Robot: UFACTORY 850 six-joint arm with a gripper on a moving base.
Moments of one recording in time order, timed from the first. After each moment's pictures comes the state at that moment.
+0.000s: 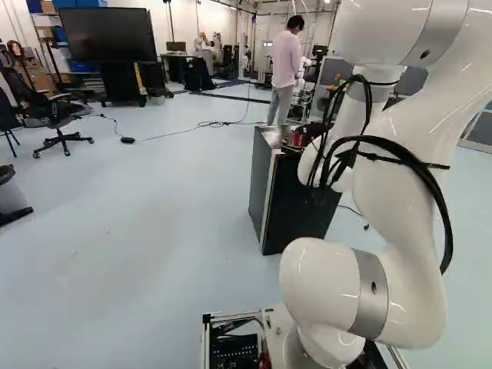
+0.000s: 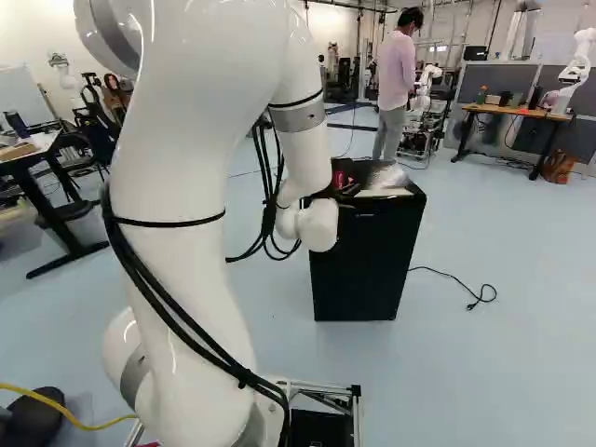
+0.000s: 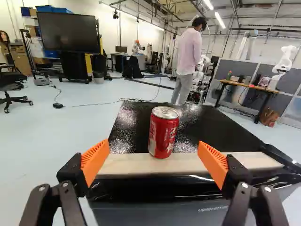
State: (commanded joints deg) arm -25.2 -21.2 -35.1 -24.7 71.9 0.0
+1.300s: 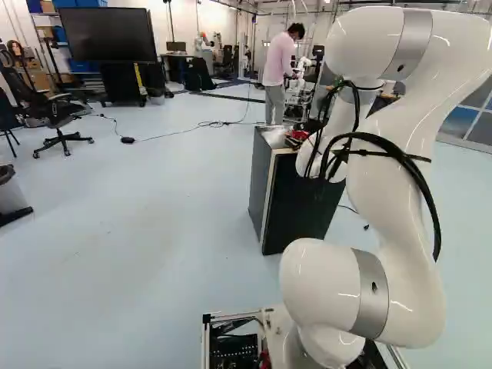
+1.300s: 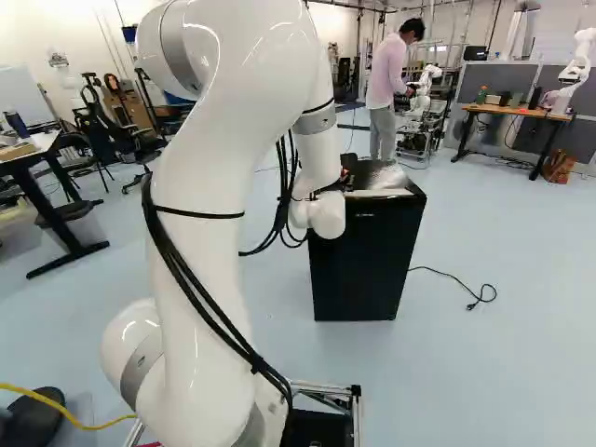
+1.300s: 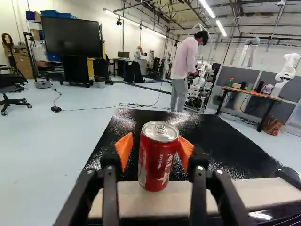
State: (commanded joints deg) arm -24.4 -28.7 -44.9 -24.7 71.9 0.0
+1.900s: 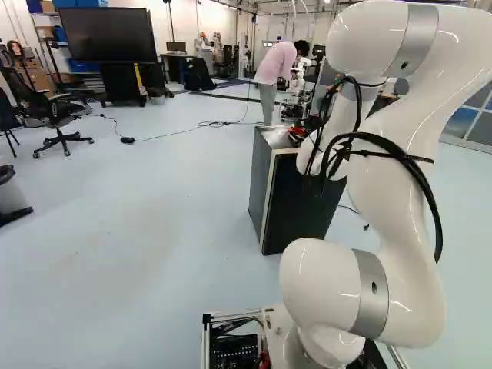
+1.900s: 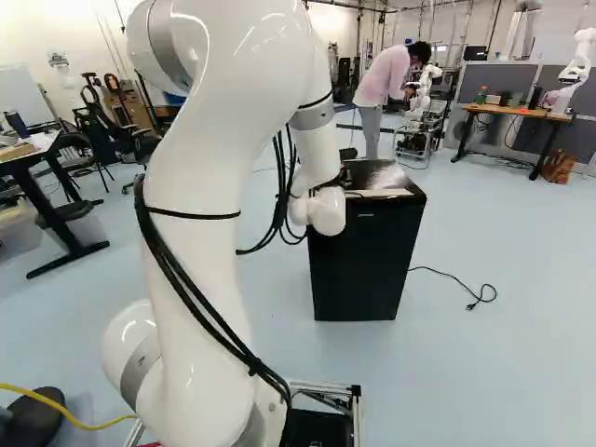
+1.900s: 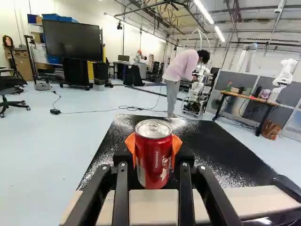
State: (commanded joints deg) arm -24.3 -26.5 -44.8 -24.7 71.9 0.0
